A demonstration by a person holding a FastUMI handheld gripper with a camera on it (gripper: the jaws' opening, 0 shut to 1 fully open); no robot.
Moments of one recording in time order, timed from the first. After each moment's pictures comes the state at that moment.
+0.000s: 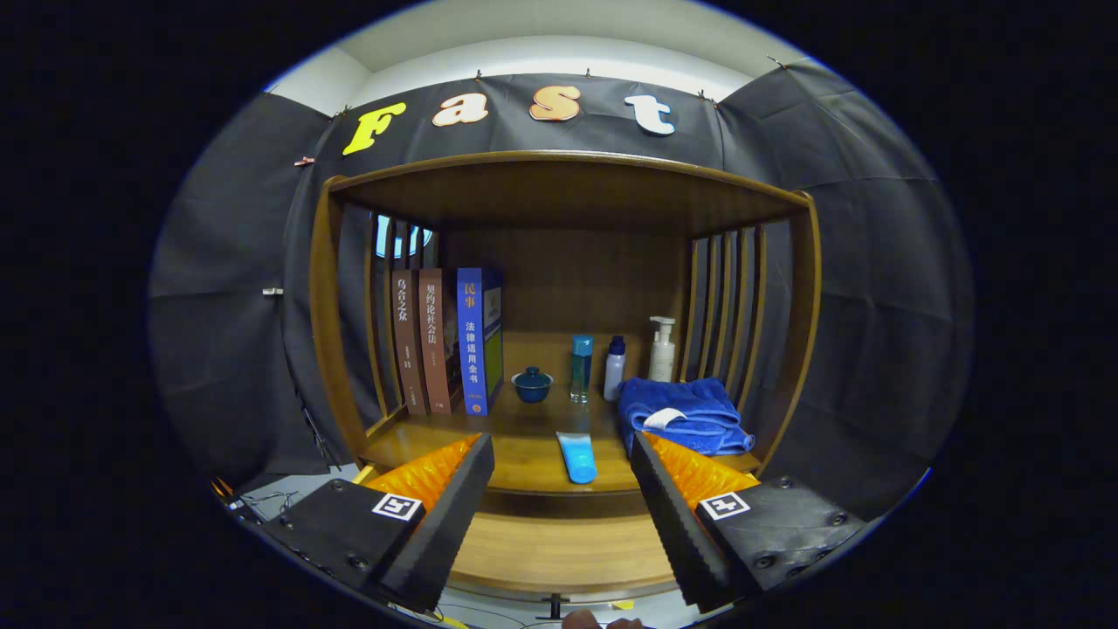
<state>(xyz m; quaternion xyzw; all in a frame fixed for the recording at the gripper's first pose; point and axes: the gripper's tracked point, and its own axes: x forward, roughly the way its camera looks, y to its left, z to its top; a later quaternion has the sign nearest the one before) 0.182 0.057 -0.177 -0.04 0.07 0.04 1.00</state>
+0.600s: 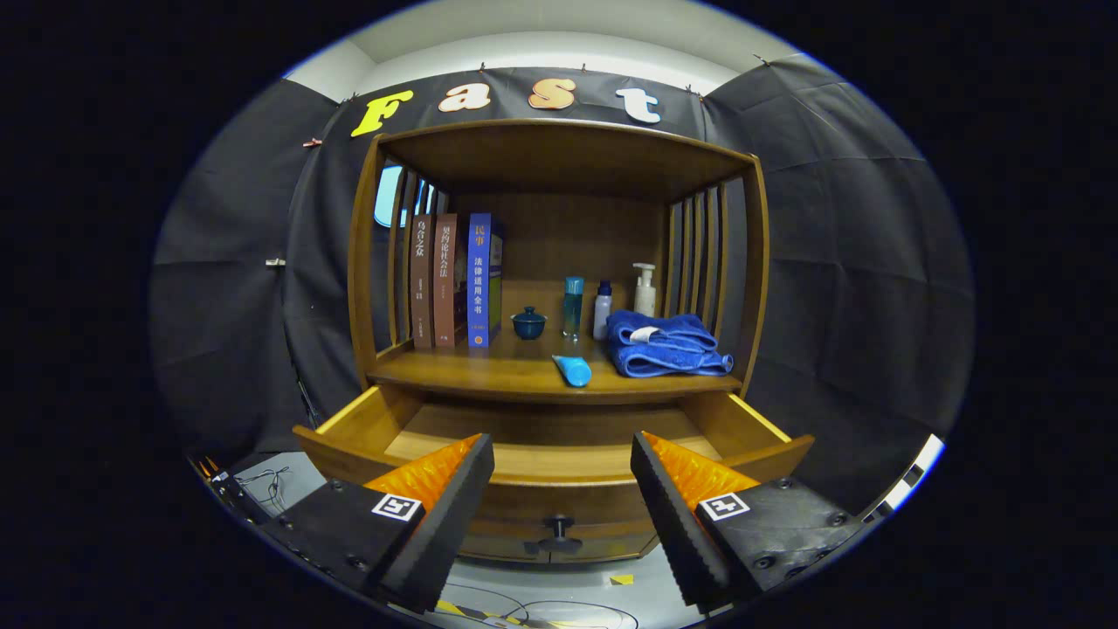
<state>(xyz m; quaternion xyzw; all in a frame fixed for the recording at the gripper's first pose) 0.098 0.042 -0.278 -0.05 0.09 0.01 0.99</state>
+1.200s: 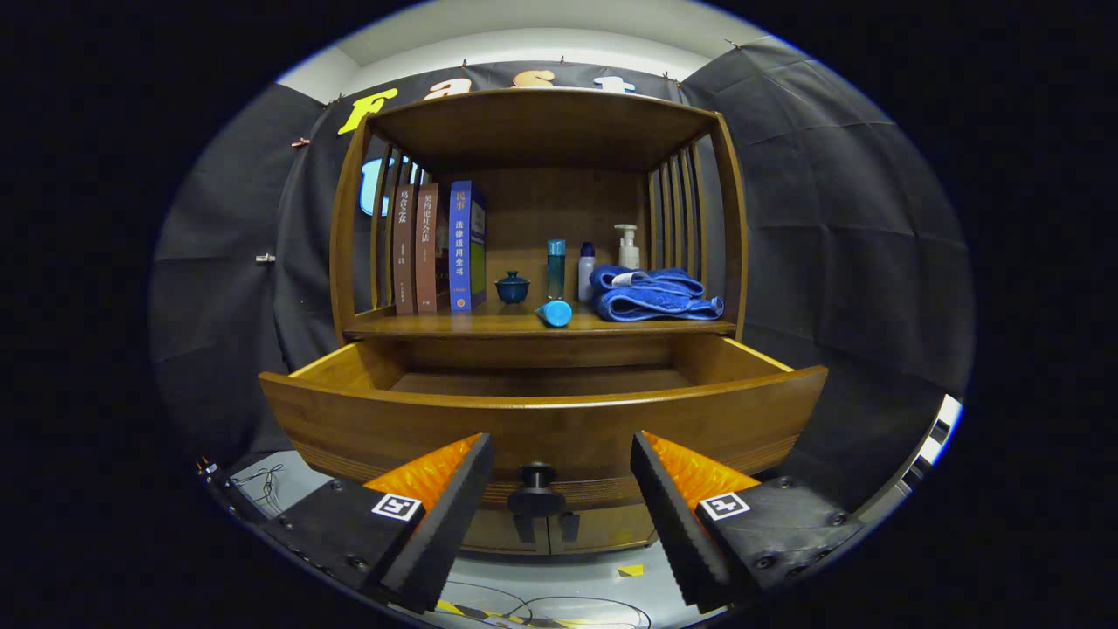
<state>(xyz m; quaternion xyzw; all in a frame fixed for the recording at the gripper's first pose) 0.101 0.021 -0.349 -0.02 0.10 0.01 0.99</state>
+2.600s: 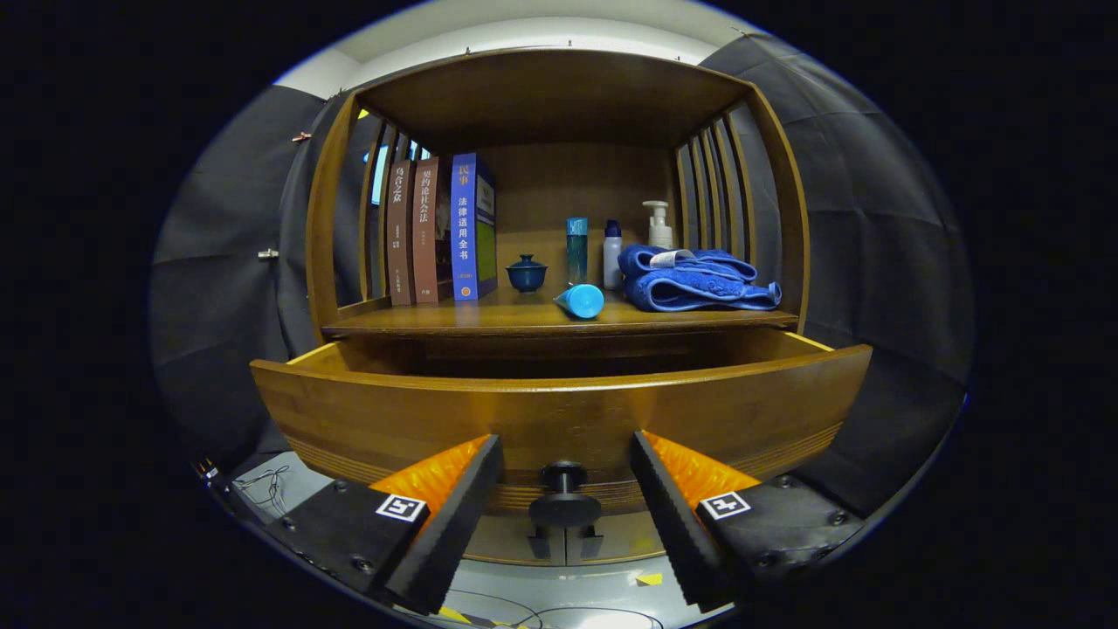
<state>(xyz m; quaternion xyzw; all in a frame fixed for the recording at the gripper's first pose) 0.179 0.043 -0.367 -0.01 0.11 0.03 0.99</state>
